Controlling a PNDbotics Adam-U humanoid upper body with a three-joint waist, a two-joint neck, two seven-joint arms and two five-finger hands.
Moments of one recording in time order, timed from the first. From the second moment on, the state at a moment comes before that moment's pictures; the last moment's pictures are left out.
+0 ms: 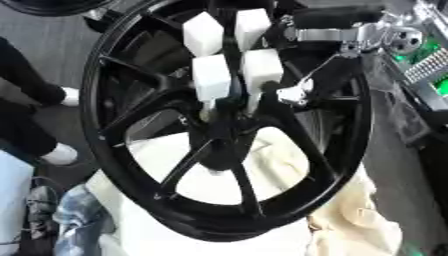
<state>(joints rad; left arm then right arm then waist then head) -0.05 0.28 0.14 -1.81 0.33 0.04 0.50 -0.80 -0.64 0.38 -1.75 0.34 -0.05 0.77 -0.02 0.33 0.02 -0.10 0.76</state>
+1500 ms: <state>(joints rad) -0.05 0.28 0.14 -1.81 0.32 0.04 0.51 -0.52 -0.88 -0.04 -1.98 -0.36 0.22 0.51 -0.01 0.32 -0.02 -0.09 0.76</state>
